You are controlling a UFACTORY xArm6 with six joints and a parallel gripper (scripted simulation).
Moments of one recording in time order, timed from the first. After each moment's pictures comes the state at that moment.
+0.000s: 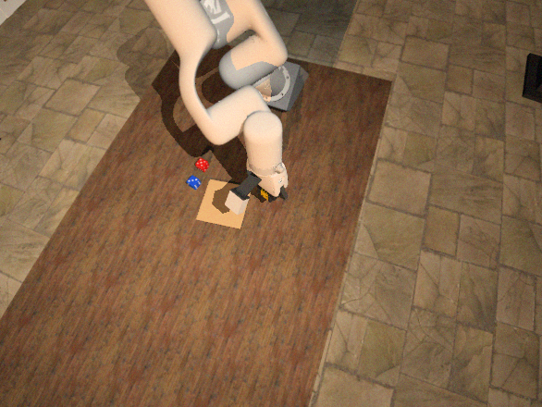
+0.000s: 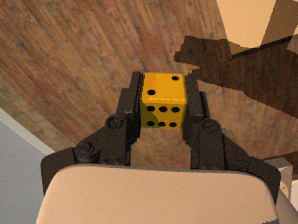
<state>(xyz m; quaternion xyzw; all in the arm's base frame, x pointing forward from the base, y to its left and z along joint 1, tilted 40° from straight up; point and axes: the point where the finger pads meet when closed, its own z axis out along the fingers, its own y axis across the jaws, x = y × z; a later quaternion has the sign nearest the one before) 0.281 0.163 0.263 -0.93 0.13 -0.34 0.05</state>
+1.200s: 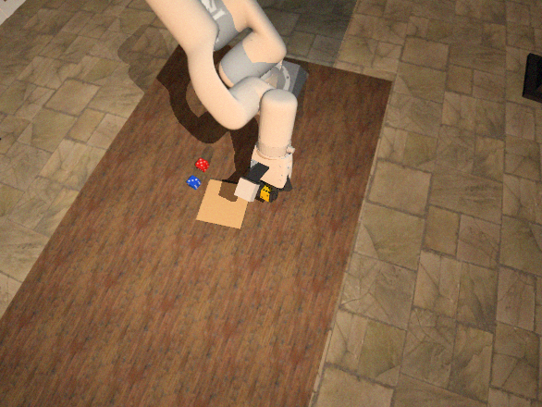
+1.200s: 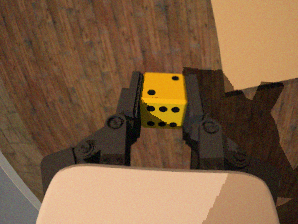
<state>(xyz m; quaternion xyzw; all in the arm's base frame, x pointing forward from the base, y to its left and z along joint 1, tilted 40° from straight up) 0.283 0.163 0.261 -0.87 0.04 -0.49 0.03</state>
